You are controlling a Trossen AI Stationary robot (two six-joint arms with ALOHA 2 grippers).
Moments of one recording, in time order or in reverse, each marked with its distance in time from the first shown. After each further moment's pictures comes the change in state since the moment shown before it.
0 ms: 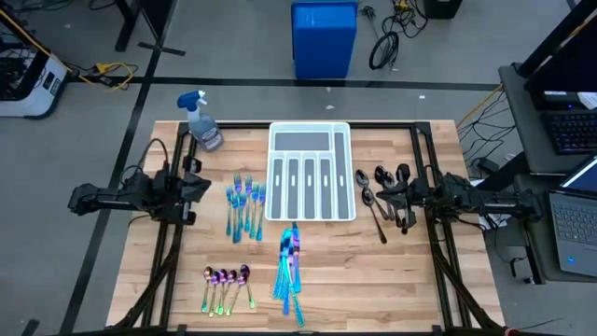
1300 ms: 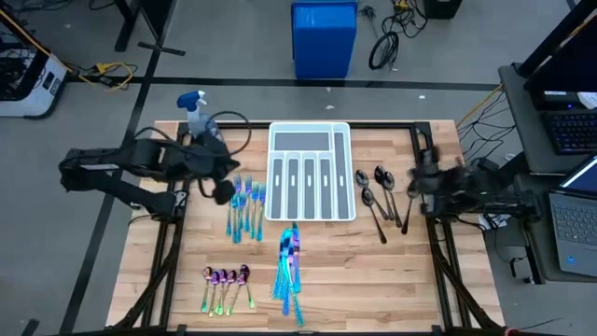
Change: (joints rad) left arm -0.011 1.004 1.257 -1.656 -0.440 -0.322; right arm -0.002 0.001 0.100 0.552 0.062 -0.171
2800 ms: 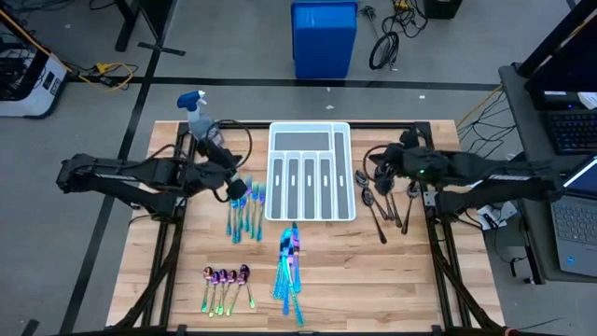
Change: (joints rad) left arm 0.000 -0.081 -0.363 0.279 -0.336 0.021; right arm -0.044 0.818 0.670 -1.197 0.470 0.249
